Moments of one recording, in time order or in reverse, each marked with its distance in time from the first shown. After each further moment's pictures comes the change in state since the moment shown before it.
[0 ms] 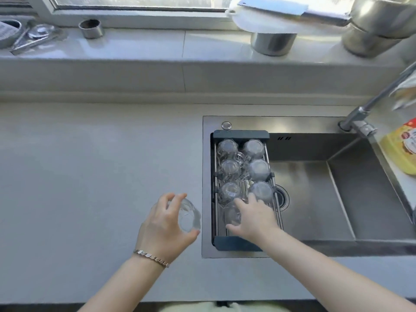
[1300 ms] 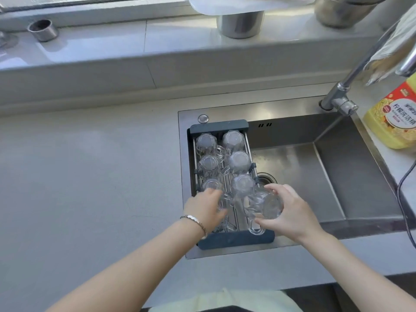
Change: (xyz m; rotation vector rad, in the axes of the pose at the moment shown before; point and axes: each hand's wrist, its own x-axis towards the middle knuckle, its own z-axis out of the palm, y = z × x) left_hand 0.068 0.084 0.083 0.255 -0.392 0.273; right_hand -0.039 0.108 -0.007 0.619 0.322 0.096
